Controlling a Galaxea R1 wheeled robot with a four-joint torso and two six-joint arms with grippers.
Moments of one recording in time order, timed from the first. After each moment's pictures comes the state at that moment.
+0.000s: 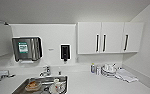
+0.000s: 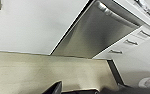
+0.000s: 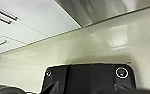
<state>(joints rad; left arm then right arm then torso) 1.49 2.15 -1.43 2.81 0.42 -2.83 -1.42 2.40 -1.82 0.05 0.02 0.03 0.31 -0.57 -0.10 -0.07</state>
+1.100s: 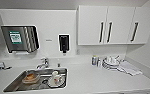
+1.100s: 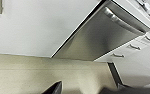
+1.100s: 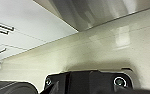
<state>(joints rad) 1.42 1.99 -1.27 2.81 0.44 -2.83 -1.32 2.25 -1.64 0.09 0.02 0.04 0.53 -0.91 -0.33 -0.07</state>
